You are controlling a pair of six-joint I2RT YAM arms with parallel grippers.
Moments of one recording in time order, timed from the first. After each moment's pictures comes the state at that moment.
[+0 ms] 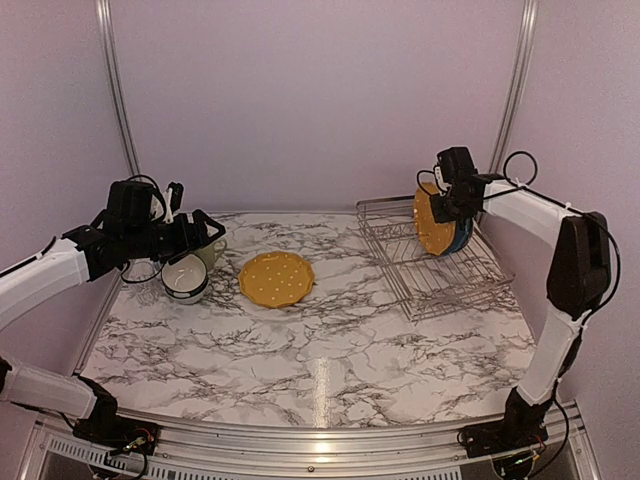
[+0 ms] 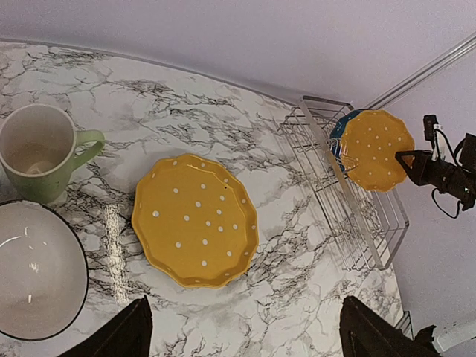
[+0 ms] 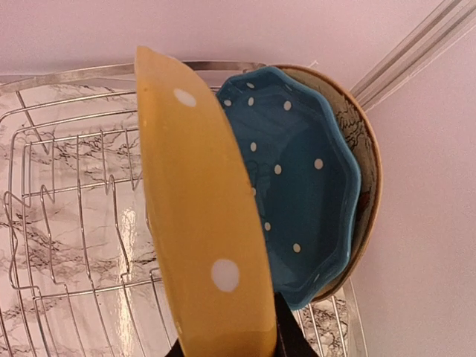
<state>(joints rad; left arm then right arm) -0.42 1.20 0.95 -0.26 0.22 -0.60 0.27 1.82 1.59 -0.53 0.40 -0.01</state>
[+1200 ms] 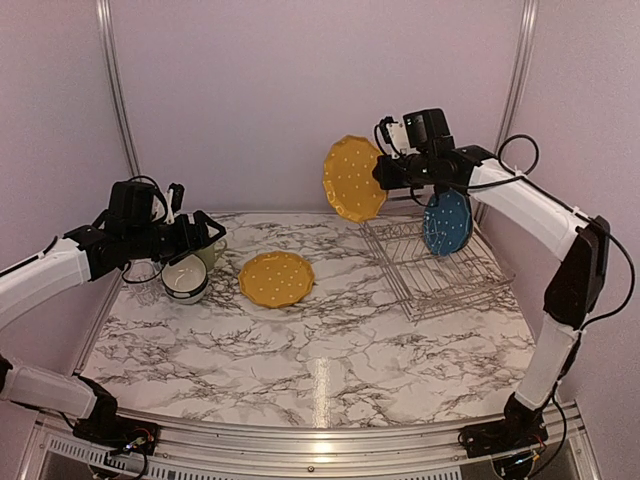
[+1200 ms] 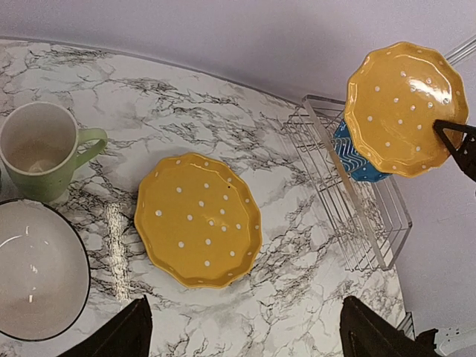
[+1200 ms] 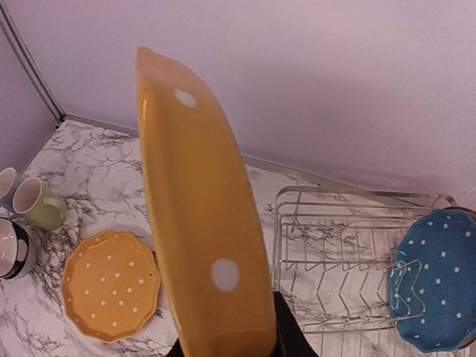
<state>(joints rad) -0.42 1.21 0.95 -0.26 0.22 -0.60 0.54 1.78 1.82 -0.54 0.18 0.10</state>
